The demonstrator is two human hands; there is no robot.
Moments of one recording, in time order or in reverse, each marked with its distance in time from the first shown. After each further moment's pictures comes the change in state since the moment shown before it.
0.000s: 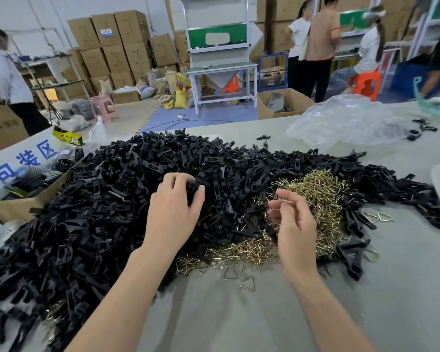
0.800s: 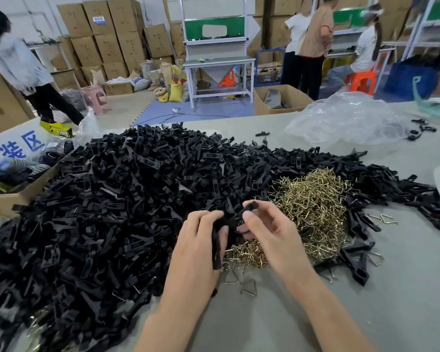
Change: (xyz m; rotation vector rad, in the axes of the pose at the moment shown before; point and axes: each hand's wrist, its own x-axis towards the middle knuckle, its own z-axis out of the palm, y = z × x) left_hand -0.072 0.030 0.016 -0.232 -0.026 0.078; right_hand -0.009 -0.002 0.011 0.022 -0.379 0.089
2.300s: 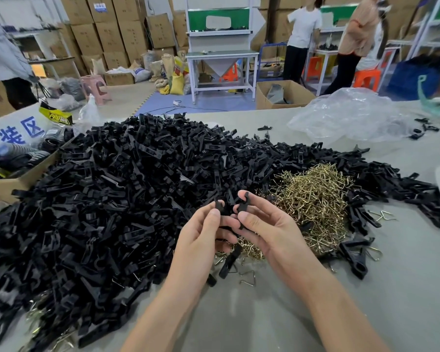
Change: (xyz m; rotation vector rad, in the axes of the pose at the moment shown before) left_hand 0.006 0.012 -0.005 -1.064 -0.152 -0.630; right_hand 0.000 -0.006 0.001 0.459 -0.134 0.273
